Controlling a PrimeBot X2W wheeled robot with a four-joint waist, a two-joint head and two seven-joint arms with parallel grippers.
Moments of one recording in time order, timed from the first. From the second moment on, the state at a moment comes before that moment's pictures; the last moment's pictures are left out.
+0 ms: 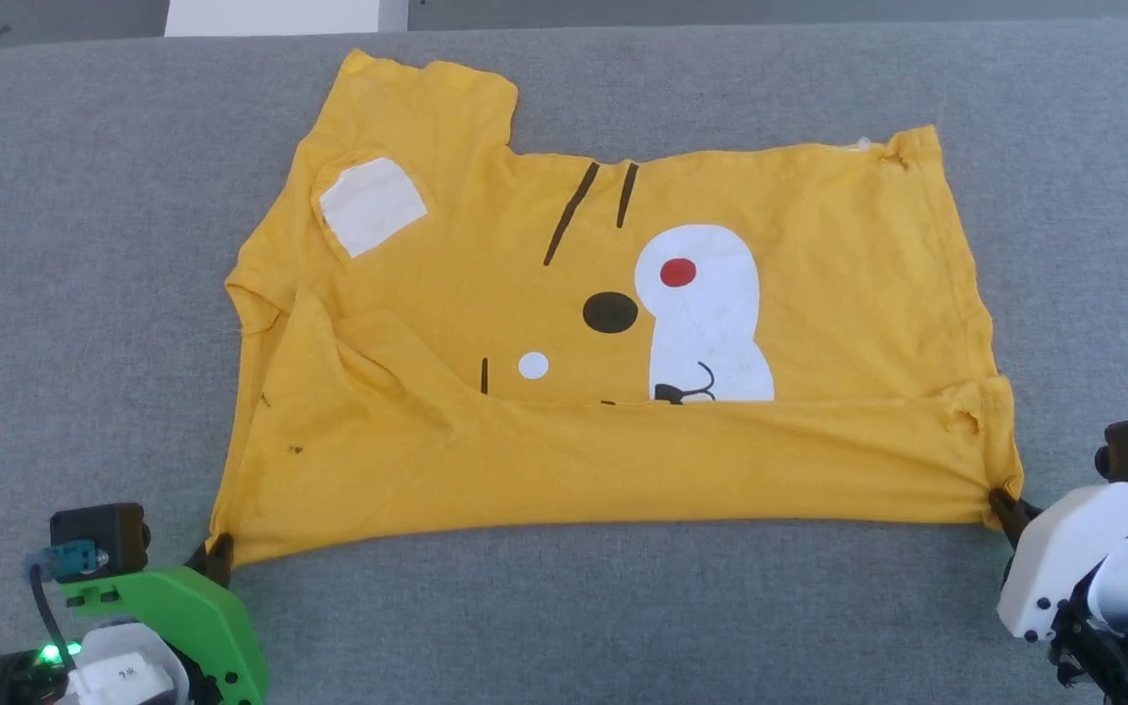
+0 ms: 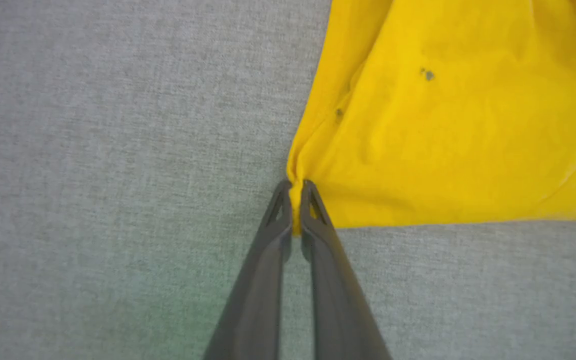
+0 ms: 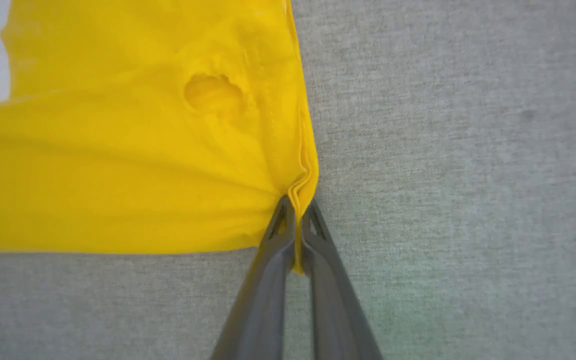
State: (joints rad) left arm 0.00 0.68 -0.43 -0.15 -0.84 0.46 0.23; right arm -0.06 -0.05 -0.26 -0.03 0.20 0.13 0.73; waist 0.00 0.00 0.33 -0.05
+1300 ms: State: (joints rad) left arm -0.97 0.73 -0.42 0.25 -0.71 0.07 0.36; right arm -0.31 -0.07 0.04 -0.08 0.22 0.13 -0.05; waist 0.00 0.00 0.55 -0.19
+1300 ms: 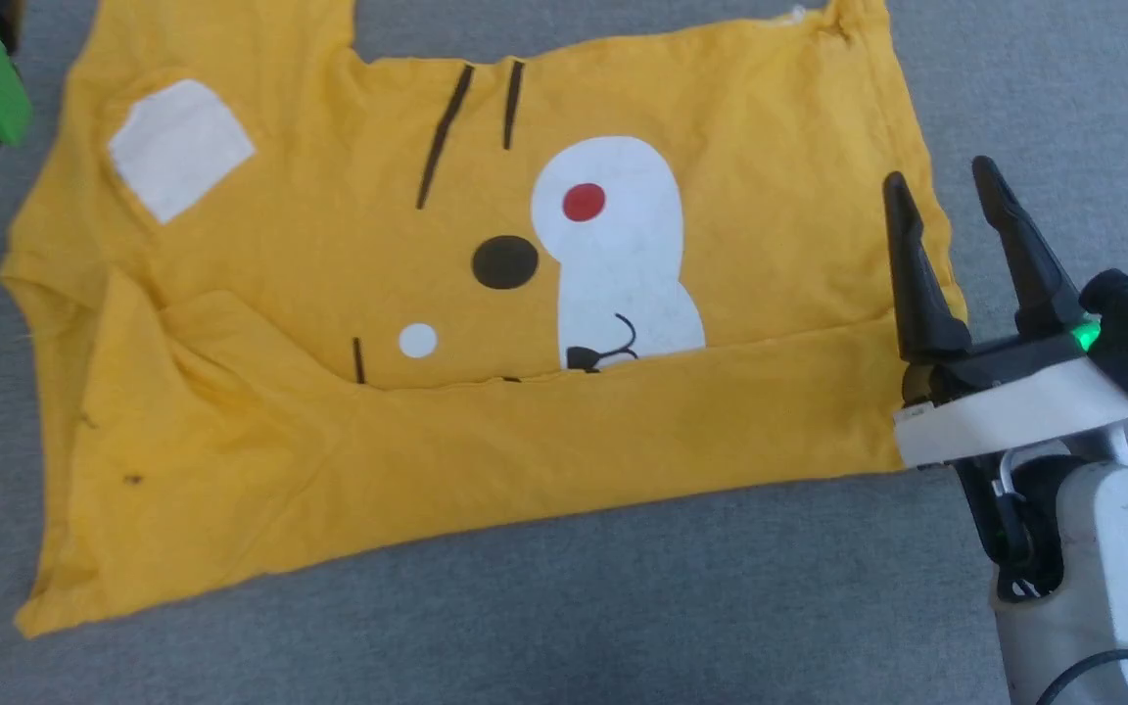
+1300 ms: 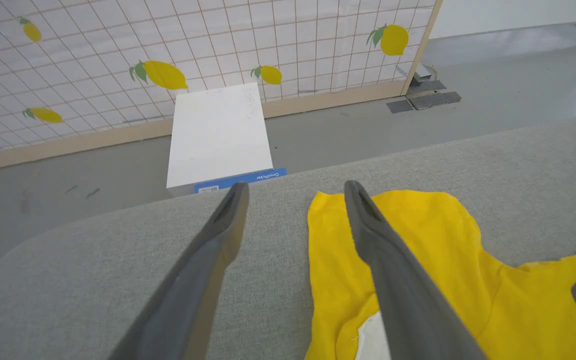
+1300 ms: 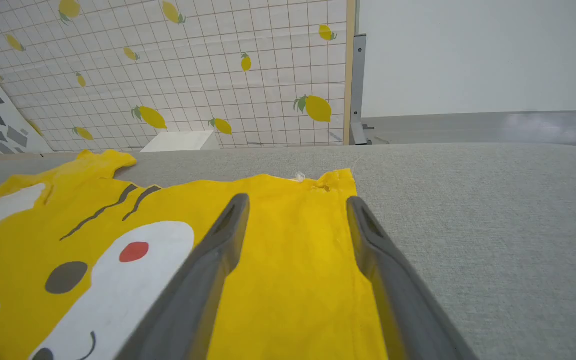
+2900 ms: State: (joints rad) left arm -1.22 0.80 -0.53 0.20 -0.65 0.26 0.85; right arm -1.10 -0.05 0.01 0.43 0.24 0.13 0.71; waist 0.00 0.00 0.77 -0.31
